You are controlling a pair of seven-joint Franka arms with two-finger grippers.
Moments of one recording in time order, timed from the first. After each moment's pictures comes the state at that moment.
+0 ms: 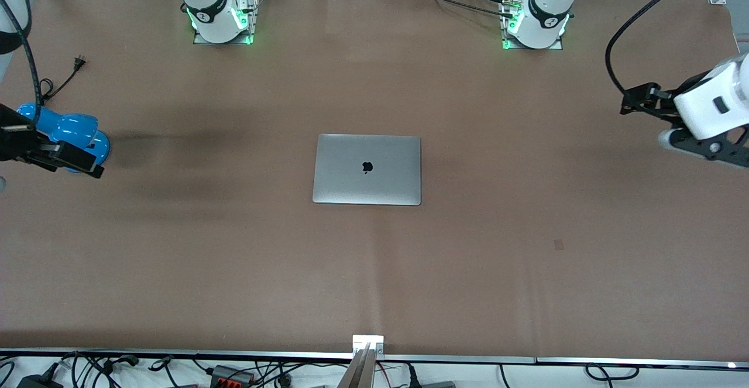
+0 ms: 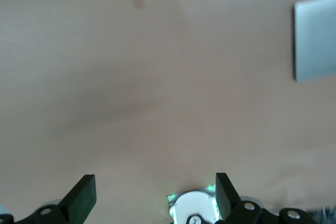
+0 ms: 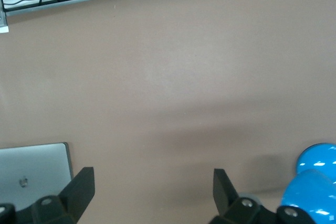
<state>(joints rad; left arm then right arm) 0.23 0.26 -0.35 -1.22 0.11 1.23 0.08 0.01 0.24 -0.06 -1.39 0.10 1.71 0.08</state>
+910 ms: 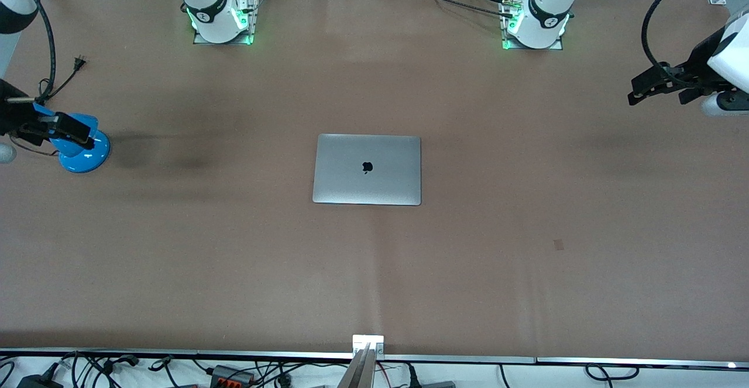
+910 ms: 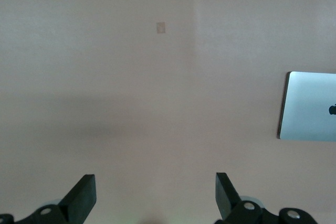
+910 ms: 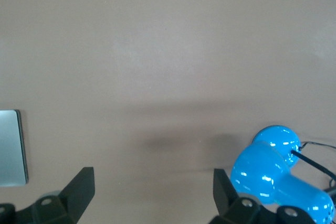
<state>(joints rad) 0.01 -0.02 -0.03 -1.59 -0.04 1.49 -0.07 -0.01 0.08 -0.03 -1.60 -0.03 1.71 0.02</state>
